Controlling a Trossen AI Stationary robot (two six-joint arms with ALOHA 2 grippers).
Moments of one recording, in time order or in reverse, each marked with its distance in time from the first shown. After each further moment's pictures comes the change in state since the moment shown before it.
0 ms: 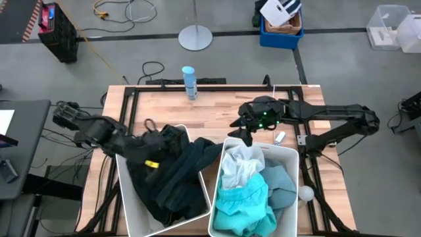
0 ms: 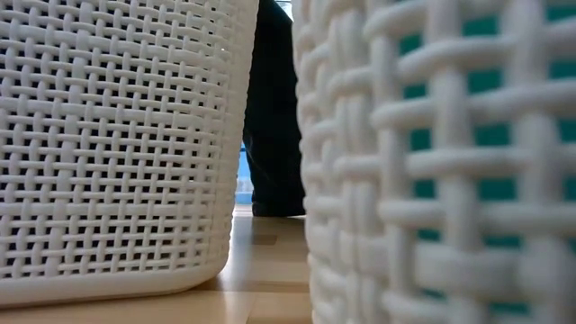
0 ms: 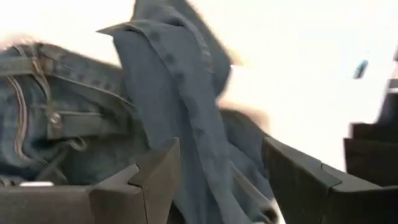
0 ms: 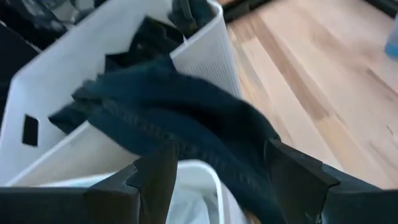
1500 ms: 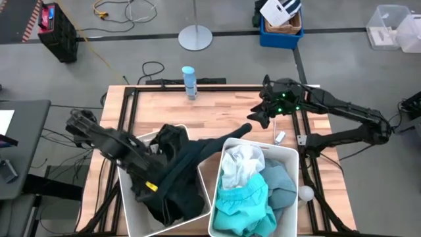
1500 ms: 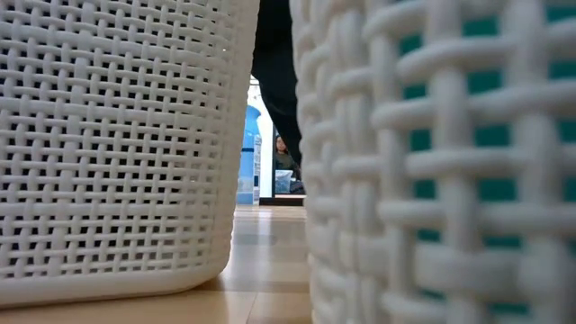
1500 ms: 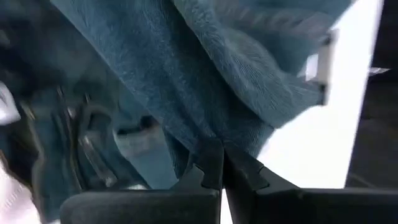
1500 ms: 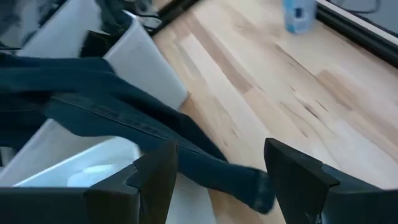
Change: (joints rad) left arm -0.075 0.249 0.259 -0.394 0.397 0.054; right arm -0.242 -0.195 -0.001 -0.286 -0.039 0.000
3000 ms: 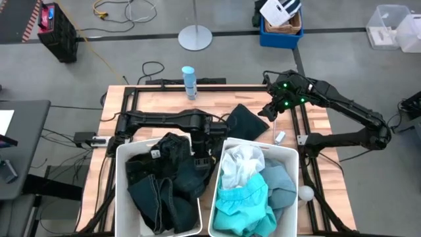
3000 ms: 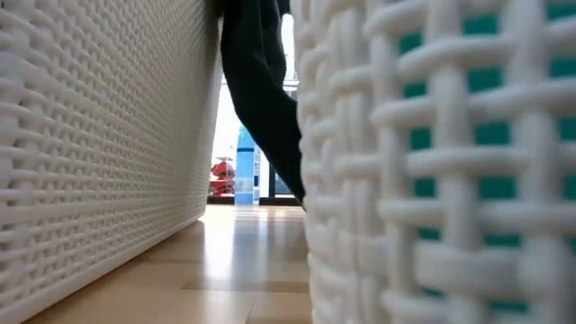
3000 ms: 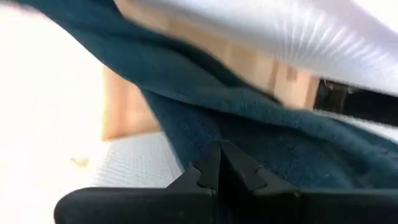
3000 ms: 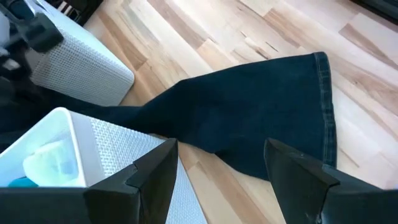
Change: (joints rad) left arm 0.527 0.507 0.248 0.076 0.204 0.683; right arm -0.219 -0.002 0.021 -0.258 -0.110 -0.057
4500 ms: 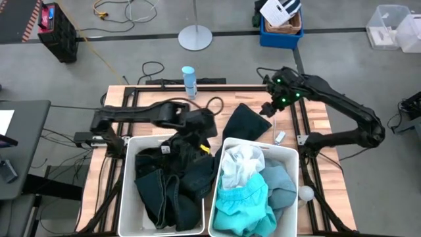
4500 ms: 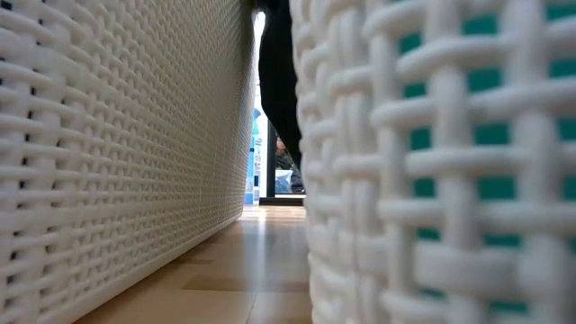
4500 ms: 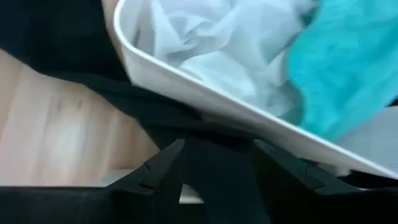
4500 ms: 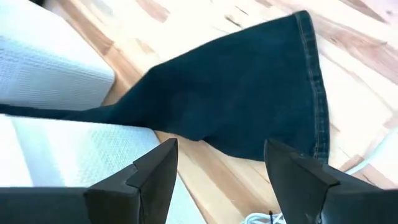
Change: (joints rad) left arm -0.023 -0.271 -0.164 0.379 -0.138 -0.170; right arm -0.117 0.093 0.000 -0.092 -0.050 -0.035
